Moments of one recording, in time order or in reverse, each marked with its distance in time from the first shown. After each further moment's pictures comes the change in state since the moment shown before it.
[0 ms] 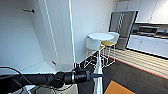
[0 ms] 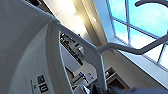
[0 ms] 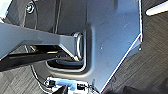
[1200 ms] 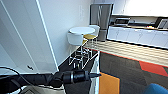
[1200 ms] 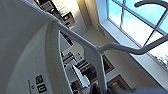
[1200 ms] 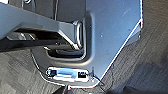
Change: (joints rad) left arm 0.000 -0.023 -0.004 0.020 0.004 0.000; right arm 0.004 -0.001 0.000 0.001 0.009 0.000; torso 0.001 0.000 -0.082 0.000
